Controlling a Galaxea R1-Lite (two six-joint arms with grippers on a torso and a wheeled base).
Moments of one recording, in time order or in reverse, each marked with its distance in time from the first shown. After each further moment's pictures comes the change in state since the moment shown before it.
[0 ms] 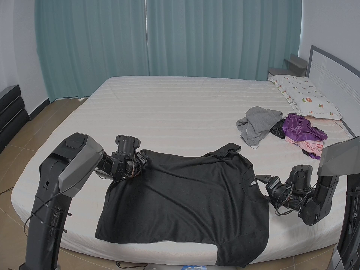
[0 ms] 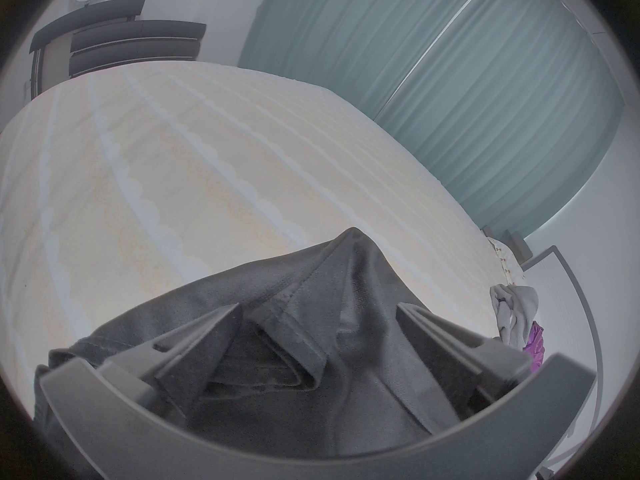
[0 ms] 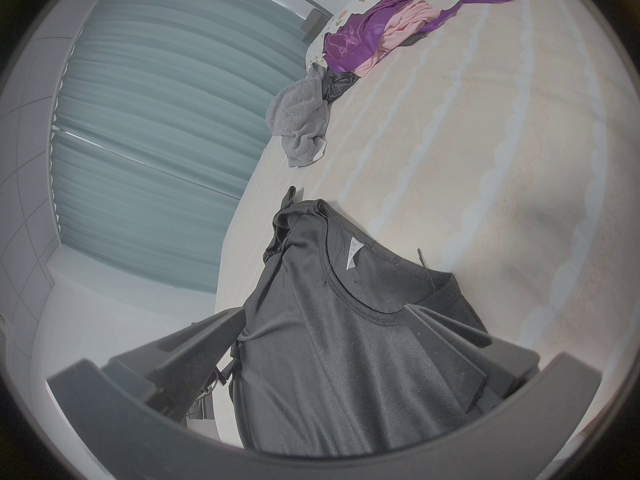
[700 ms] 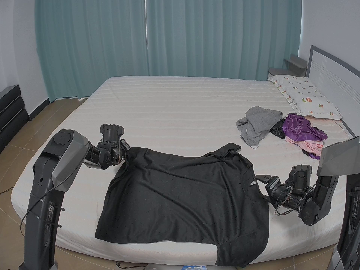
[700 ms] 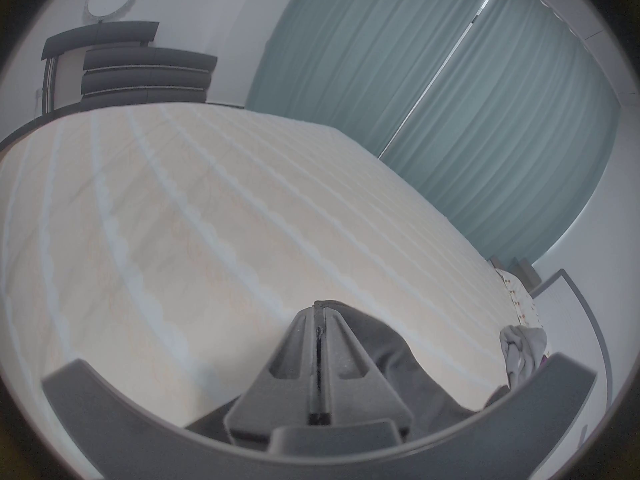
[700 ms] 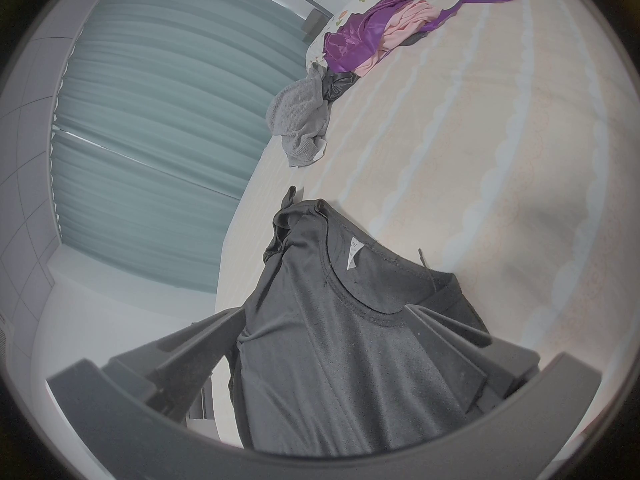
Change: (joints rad) left arm 0.113 0.014 -0.127 -0.001 0.048 0.083; right arm 0.001 0.004 -0.004 -0.003 0.000 0.000
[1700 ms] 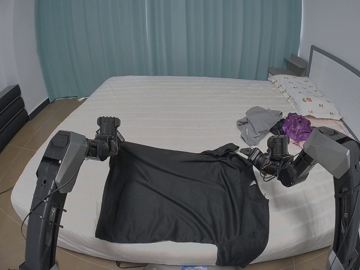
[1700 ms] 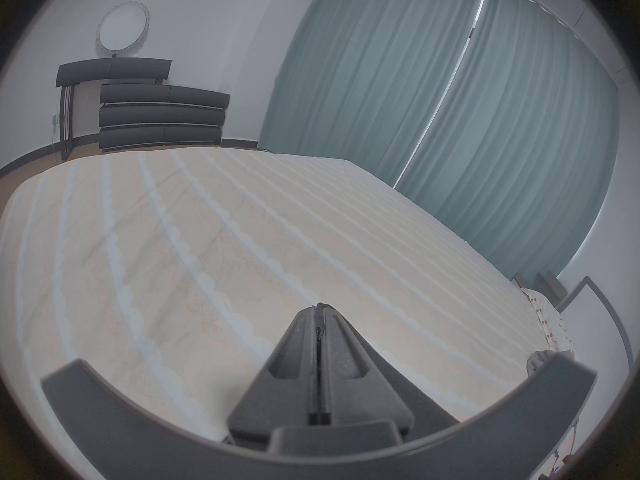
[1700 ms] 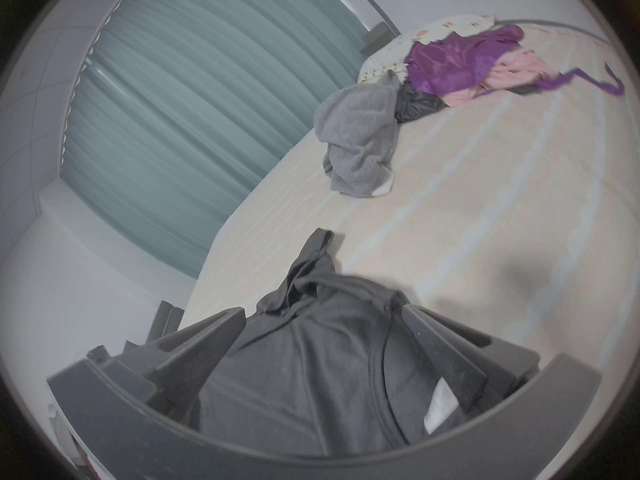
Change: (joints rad) left arm 0.036 0.069 -0.237 0.106 0.145 0.073; right arm -0.007 0.151 -0.730 0.542 -0.058 -0.288
